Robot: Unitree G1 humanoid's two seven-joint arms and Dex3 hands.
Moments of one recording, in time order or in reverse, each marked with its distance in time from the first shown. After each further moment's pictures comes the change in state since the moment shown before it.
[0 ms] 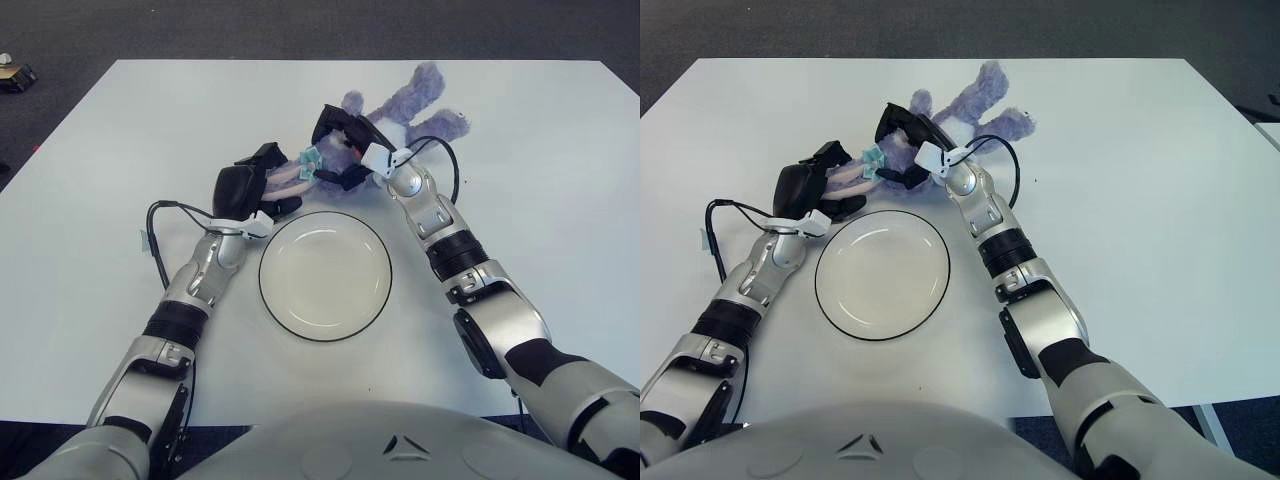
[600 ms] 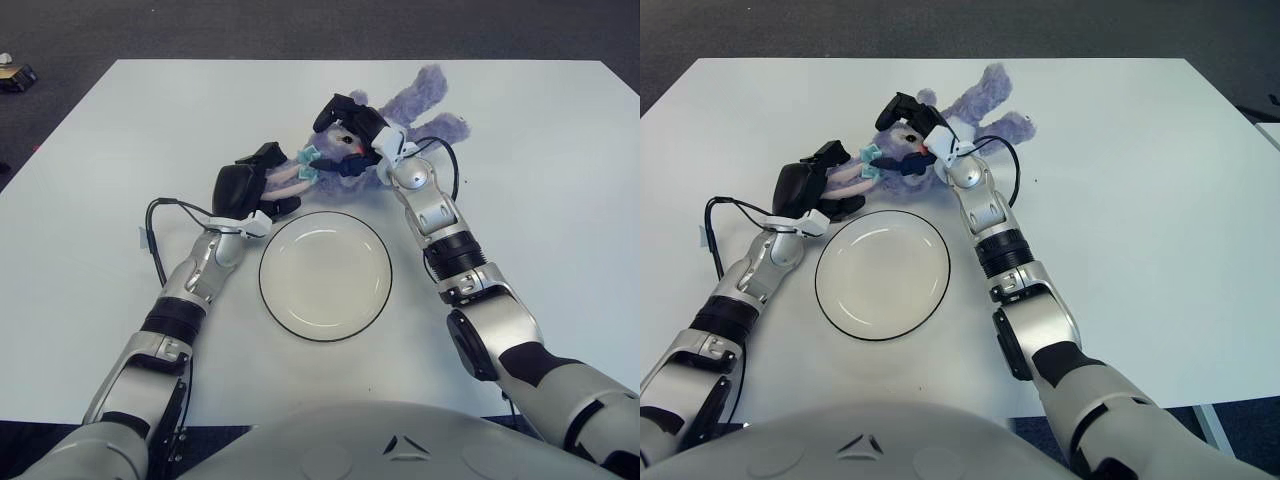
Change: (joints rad) left arm -0.008 0.003 -0.004 0.013 0.002 -0.014 0.001; right arm 0.012 0.050 -0.194 -0.265 0.352 0.539 0.122
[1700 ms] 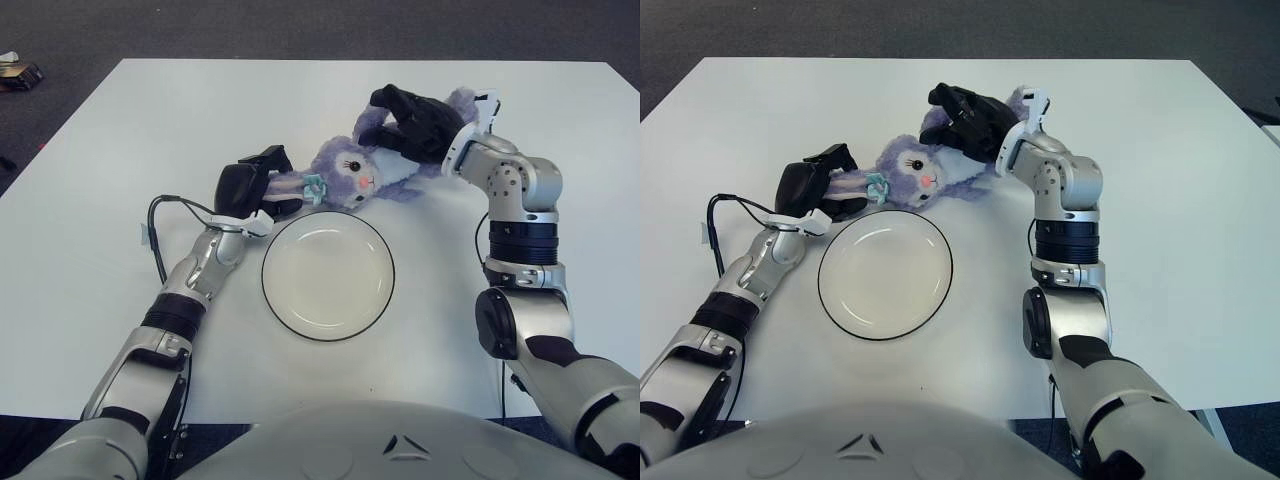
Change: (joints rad) left arm -0.019 0.006 -0.017 0.025 0.011 0.007 0.000; right arm 0.025 -0.253 -0.104 -0.211 0.165 0.116 0.086
